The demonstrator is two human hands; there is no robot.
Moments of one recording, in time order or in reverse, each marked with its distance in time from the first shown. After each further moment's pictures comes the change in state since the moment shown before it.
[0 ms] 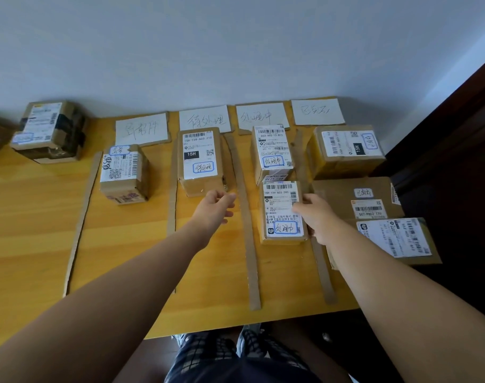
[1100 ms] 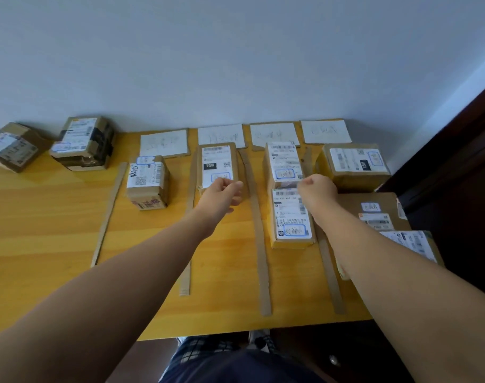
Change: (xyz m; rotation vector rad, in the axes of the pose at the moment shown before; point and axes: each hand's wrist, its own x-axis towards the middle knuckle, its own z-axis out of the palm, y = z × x) left_hand -0.021 0.037 -0.034 -0.024 0.048 0.140; right_hand -0.015 -0.057 0.024 -0.323 0.301 -0.372
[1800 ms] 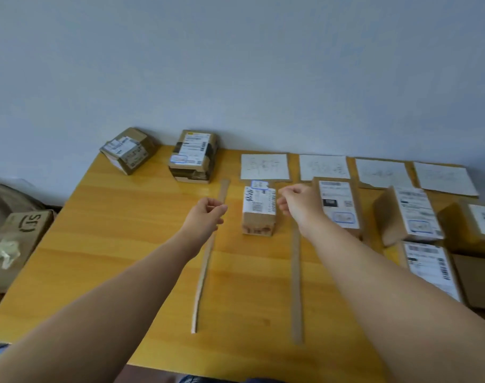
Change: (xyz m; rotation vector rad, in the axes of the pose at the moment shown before) left_hand 0.028 -0.077 -0.281 -0.037 0.230 -0.087; right_hand -0.052 -0.184 0.242 0.261 -0.259 -0.073
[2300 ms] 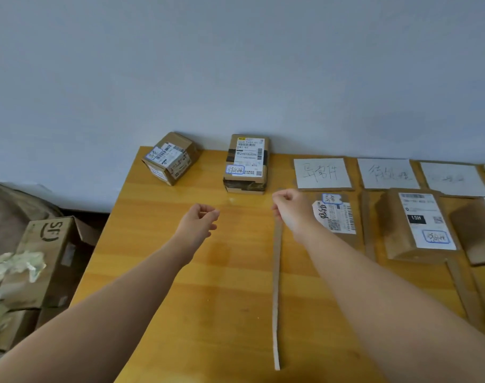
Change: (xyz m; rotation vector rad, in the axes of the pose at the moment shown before) left_hand 0.086 -0.042 -0.159 0.003 0.000 -0.094; right_hand 0.021 -0.034 0.176 -0.052 -0.080 0.023
